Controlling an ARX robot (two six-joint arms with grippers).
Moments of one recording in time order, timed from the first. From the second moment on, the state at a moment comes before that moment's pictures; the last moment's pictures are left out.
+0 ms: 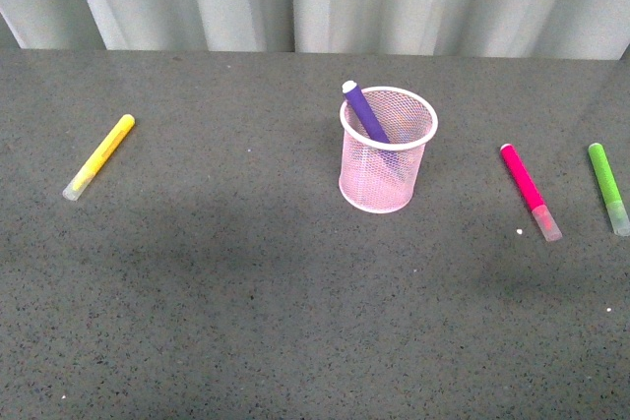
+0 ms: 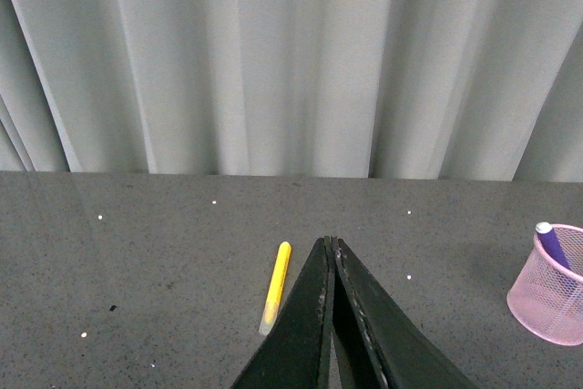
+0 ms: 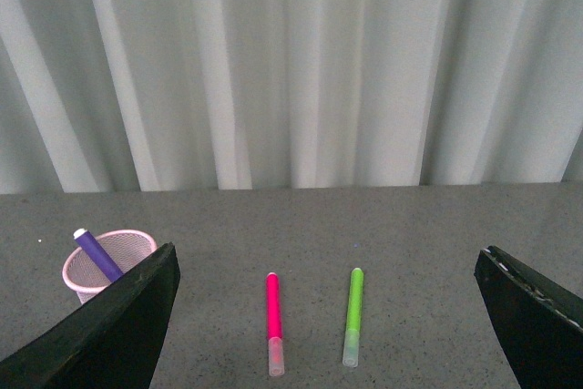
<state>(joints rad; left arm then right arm) 0.00 0.32 0.01 0.33 0.00 0.00 0.00 0.01 0.02 0.00 0.00 0.00</state>
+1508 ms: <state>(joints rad) 0.00 0.00 0.01 0.00 0.00 0.00 -0.05 0.06 0.02 0.08 -0.07 0.08</state>
